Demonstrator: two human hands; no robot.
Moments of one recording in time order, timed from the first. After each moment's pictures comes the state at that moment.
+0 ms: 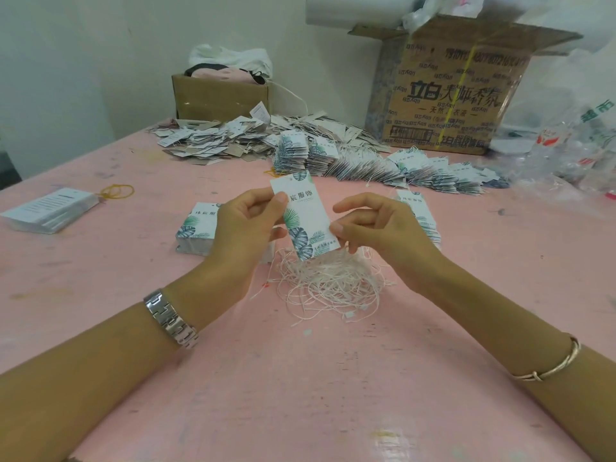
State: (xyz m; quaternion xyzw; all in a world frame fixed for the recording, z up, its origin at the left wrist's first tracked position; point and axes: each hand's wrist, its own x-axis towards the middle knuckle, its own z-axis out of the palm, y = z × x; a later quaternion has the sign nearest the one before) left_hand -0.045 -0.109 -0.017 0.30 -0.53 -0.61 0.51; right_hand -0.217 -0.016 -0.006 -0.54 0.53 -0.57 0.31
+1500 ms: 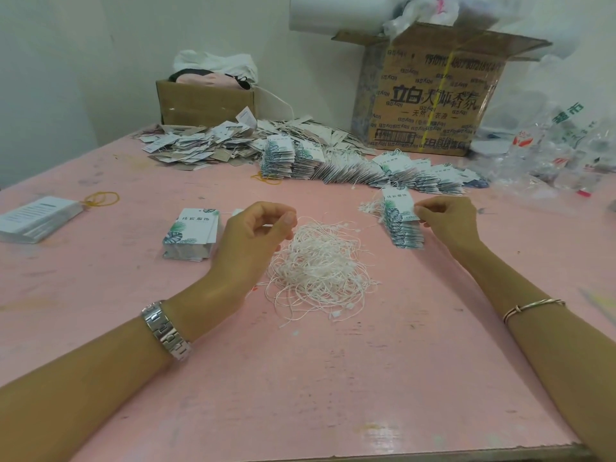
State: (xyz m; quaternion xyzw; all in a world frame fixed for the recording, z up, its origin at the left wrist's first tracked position) left_hand -0.048 -0.100 -0.026 0.27 -0.66 -0.53 0.46; right_hand -0.379 -0.020 -0.032 -0.38 0.76 -0.53 -0.03
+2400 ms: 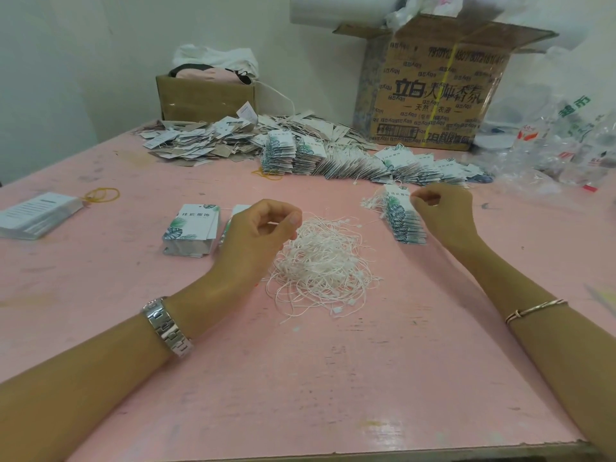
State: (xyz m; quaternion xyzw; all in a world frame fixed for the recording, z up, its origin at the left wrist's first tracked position) left_hand -0.050 -0.099 -0.027 0.26 -0.68 -0.52 0.44; right_hand -0.350 -0.020 -0.018 -0.44 0.78 -0.43 -0.13
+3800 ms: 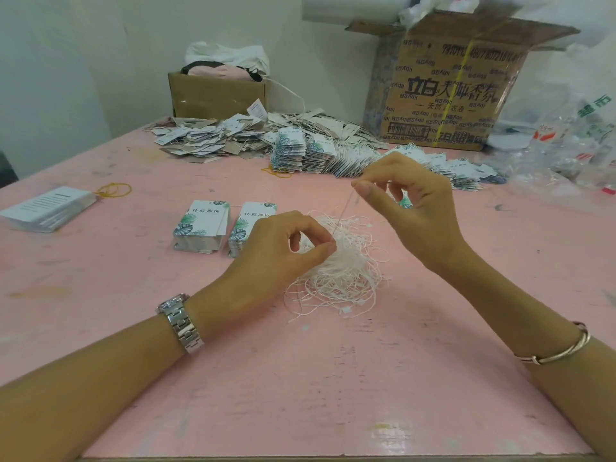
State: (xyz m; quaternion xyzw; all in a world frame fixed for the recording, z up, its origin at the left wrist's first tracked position) left_hand -0.045 -0.090 -0.031 0.21 -0.83 -0.35 0.39; right_hand -0.230 -0.008 0.014 -0.68 0.49 -0.54 -0.06
